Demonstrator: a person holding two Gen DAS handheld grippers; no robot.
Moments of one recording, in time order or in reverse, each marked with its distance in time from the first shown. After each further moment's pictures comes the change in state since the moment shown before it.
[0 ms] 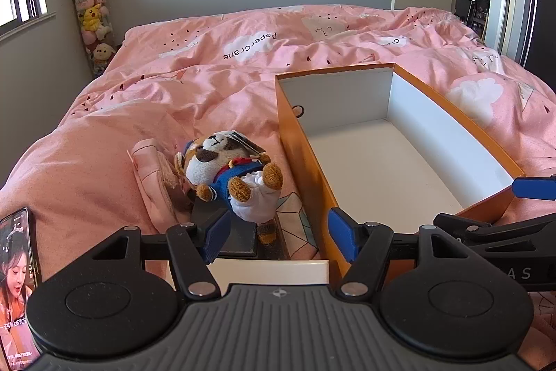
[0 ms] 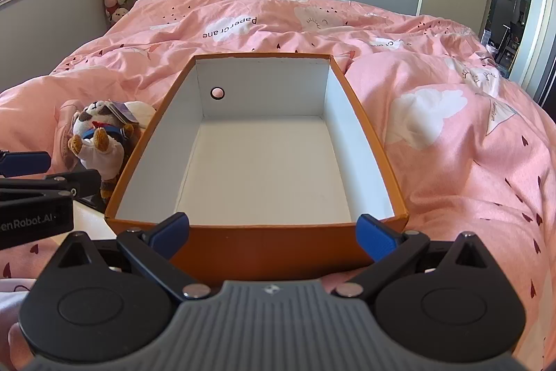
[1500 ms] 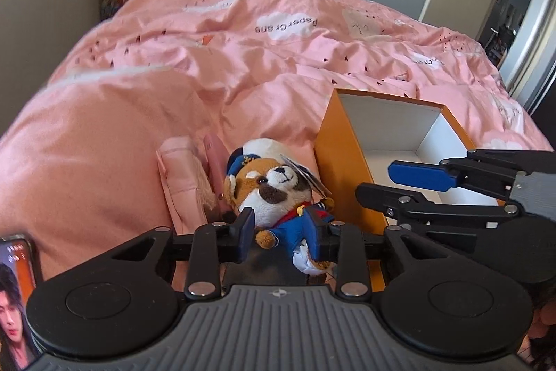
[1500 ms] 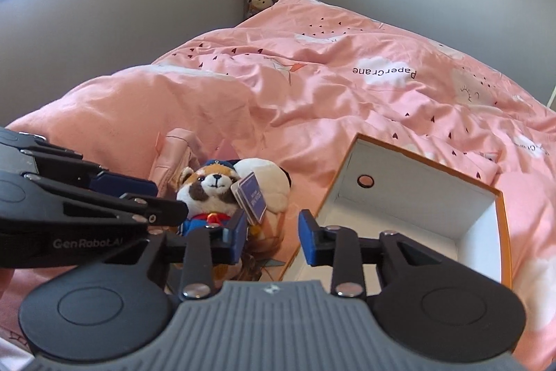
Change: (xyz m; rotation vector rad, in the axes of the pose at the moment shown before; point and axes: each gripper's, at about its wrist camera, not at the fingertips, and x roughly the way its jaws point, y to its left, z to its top) left arm 0.047 0.093 0.049 -0.274 0.141 -0.103; right arm 0.062 0.097 0.108 -0.374 -0.010 0.366
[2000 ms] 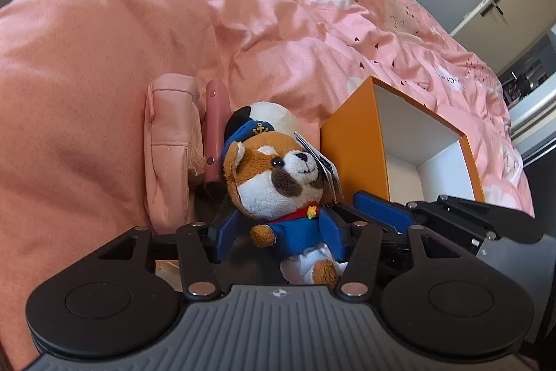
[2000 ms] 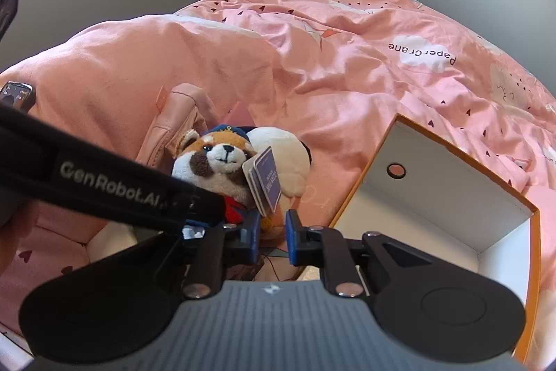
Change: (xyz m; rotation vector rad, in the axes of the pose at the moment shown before) left arm 0.047 0.030 0.009 -0.289 0.146 -0.078; right arm 0.045 0.001 0.000 -0.111 0.116 0.067
